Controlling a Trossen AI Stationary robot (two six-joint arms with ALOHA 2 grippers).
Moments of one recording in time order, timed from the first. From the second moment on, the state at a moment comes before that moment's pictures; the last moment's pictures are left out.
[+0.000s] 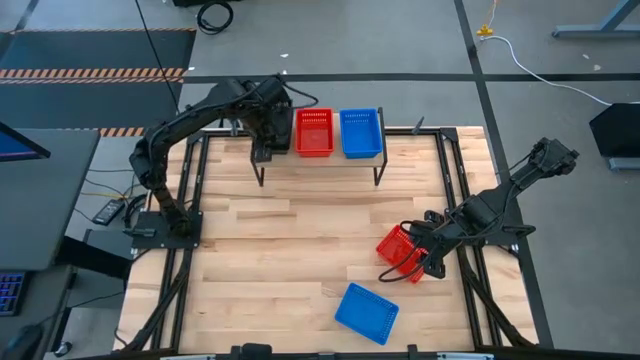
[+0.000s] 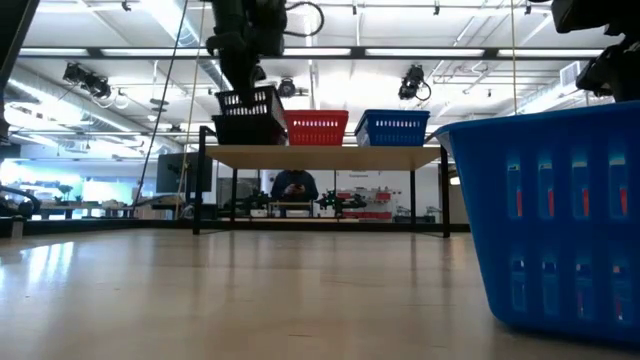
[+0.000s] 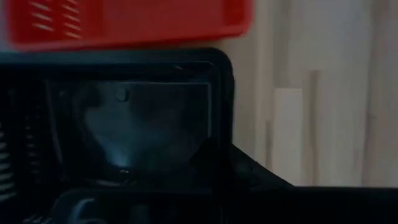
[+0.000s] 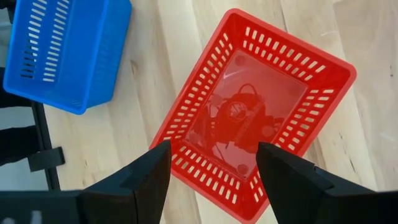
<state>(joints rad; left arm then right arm) 0.59 1.74 1.84 -1.36 0.02 0.64 0.58 1.03 0.80 -0.94 0.09 0.84</state>
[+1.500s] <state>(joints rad) 0.48 1.74 1.94 -1.44 -0.08 0.38 0.58 1.03 0.80 -1.02 0.03 0.77</state>
